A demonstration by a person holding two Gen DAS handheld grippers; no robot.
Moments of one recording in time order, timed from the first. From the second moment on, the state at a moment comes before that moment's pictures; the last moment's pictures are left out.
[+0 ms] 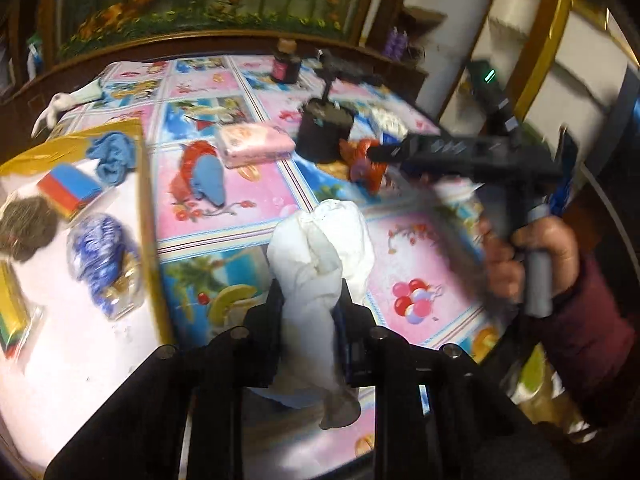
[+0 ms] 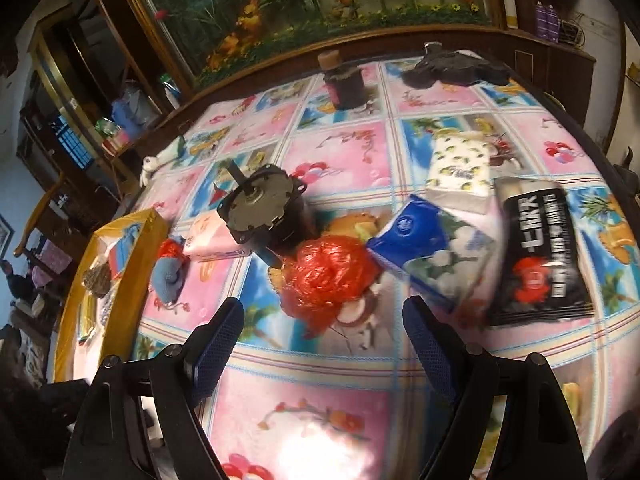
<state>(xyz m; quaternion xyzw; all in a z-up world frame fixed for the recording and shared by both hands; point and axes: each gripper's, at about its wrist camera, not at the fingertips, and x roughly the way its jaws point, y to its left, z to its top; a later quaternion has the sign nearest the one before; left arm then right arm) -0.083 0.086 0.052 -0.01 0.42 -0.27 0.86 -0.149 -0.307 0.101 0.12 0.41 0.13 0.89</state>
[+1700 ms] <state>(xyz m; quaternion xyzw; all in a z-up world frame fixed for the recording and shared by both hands) -0.107 0.325 0.038 -0.31 0.36 -0.03 0.88 -0.113 0.016 0.101 -0.06 0.46 0.32 0.83</state>
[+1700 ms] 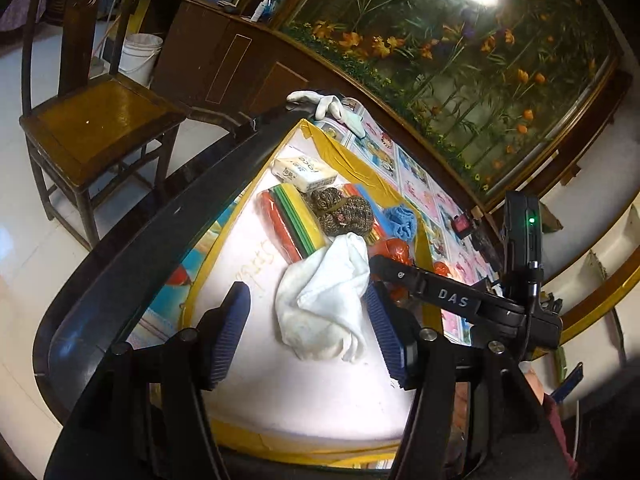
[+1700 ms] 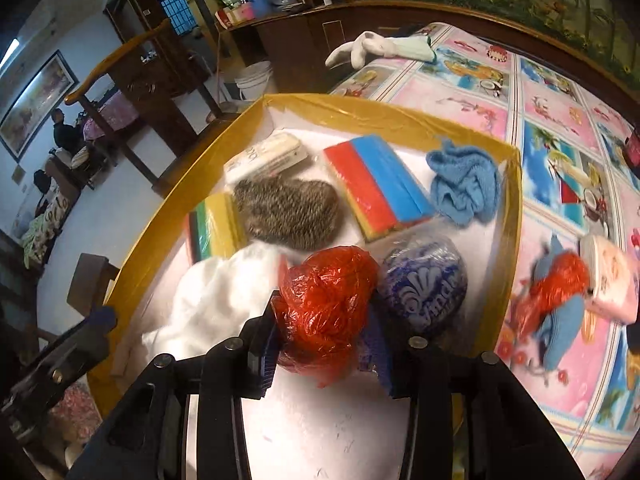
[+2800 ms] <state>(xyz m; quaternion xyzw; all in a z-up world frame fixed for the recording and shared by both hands) -0.107 0.149 0.057 -0.20 0.44 -0.11 0.87 -0.200 -0.256 0.127 0.05 0.38 0.21 0.90</state>
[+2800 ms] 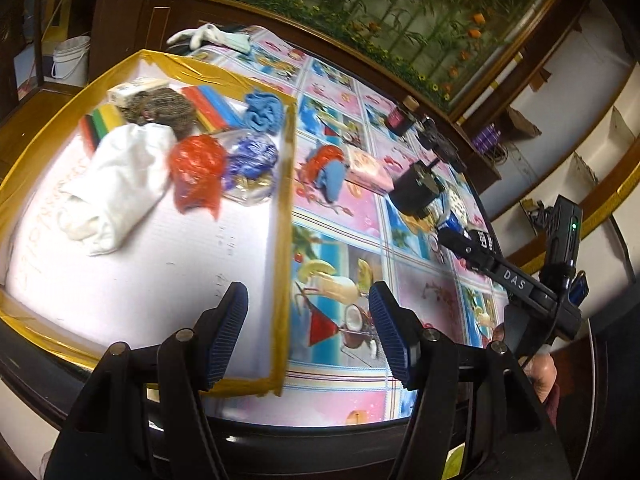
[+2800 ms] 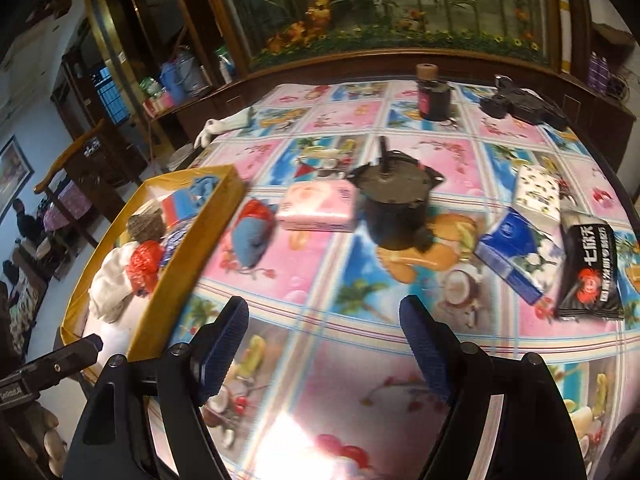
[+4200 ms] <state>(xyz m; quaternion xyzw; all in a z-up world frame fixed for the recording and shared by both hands) 0.104 0.030 0.049 -0.04 0.47 -0.10 0.88 -0.160 -0.347 0.088 0.12 0.35 0.10 0.92</state>
